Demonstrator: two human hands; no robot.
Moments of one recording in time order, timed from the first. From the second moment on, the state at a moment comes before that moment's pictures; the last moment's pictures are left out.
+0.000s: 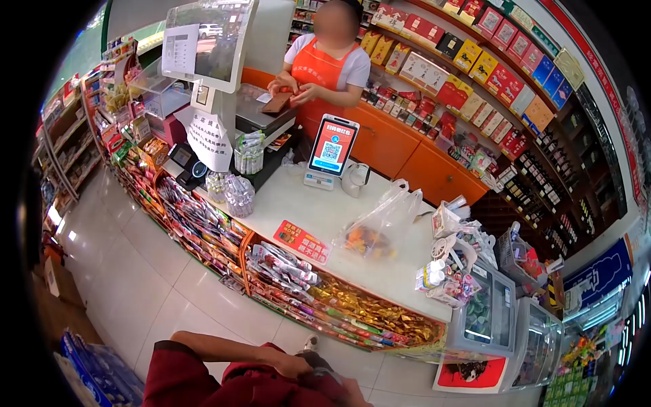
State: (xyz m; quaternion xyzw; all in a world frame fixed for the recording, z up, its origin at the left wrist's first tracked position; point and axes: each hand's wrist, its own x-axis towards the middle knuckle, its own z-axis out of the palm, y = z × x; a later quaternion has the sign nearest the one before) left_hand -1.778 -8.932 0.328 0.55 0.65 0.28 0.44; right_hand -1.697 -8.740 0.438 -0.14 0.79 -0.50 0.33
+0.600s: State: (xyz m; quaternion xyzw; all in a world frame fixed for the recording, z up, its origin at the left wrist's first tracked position) left_hand -1.787 -8.903 0.332 0.38 0.79 0.42 0.25; right_hand -1.727 -8.782 0.375 -0.23 0.80 -0.41 0.36
